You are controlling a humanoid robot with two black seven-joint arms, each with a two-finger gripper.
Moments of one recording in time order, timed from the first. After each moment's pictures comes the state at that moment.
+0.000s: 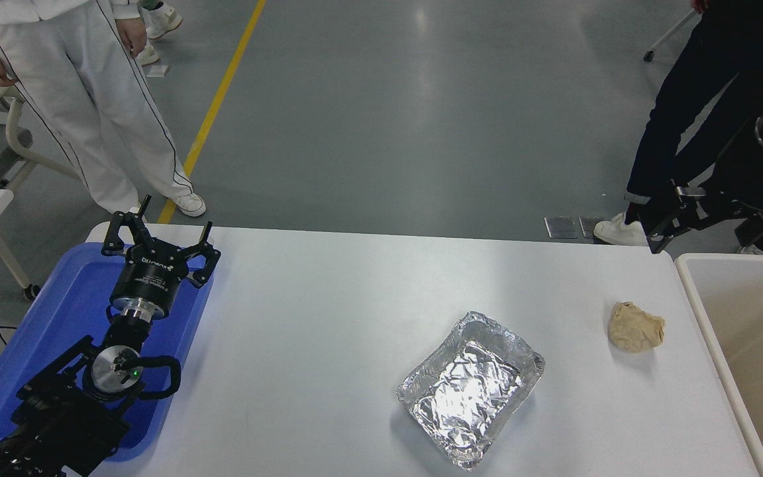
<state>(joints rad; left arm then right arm) -0.52 0.21 -0.98 -0.54 -0.09 -0.62 -0.36 2.40 -0.33 -1.51 1.46 -0.30 0.79 0.07</state>
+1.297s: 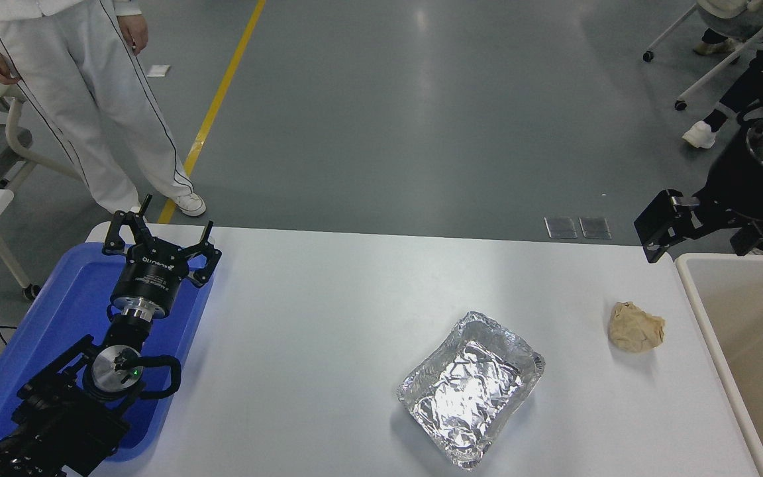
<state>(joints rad) -0.52 0.21 -0.98 -0.54 -0.09 -0.62 -0.36 2.38 -0.33 -1.50 1.46 -0.30 0.79 0.07</state>
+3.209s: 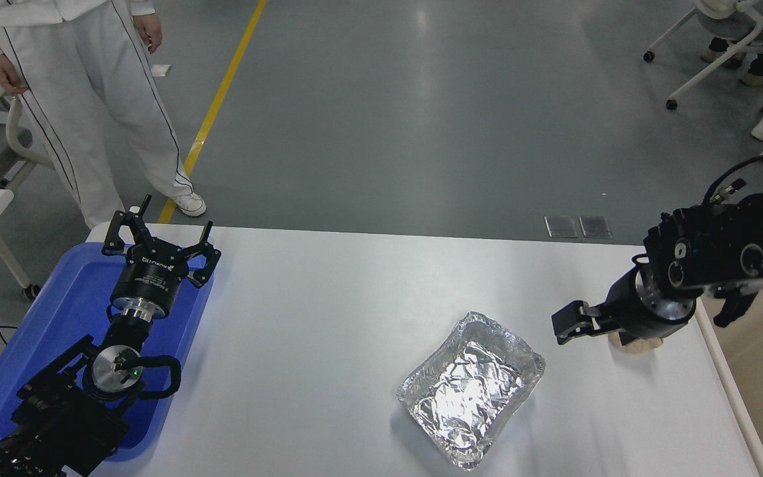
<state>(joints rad) -0.52 0.21 -0.98 -0.54 -0.09 -0.62 -0.36 1.73 -0.32 -1.24 1.41 -0.24 0.30 0.06</state>
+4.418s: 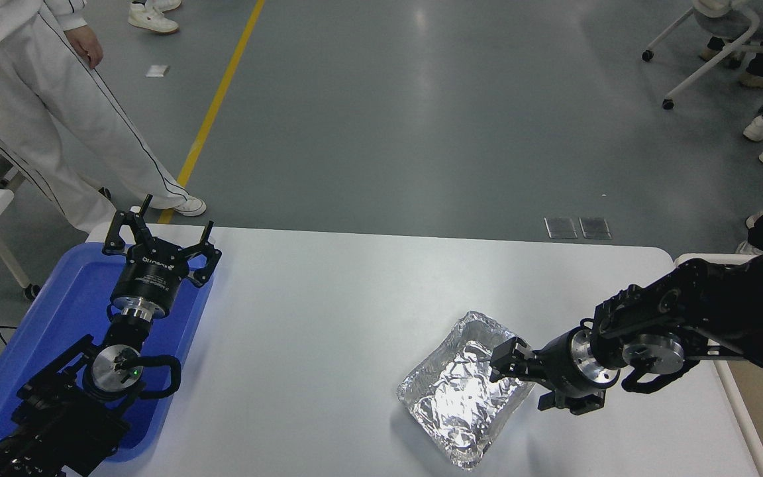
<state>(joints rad) -0.52 0.21 -0.98 -0.54 -0.09 -0.62 -0.36 1.47 -0.23 -1.09 1.35 0.16 0.13 0.06</state>
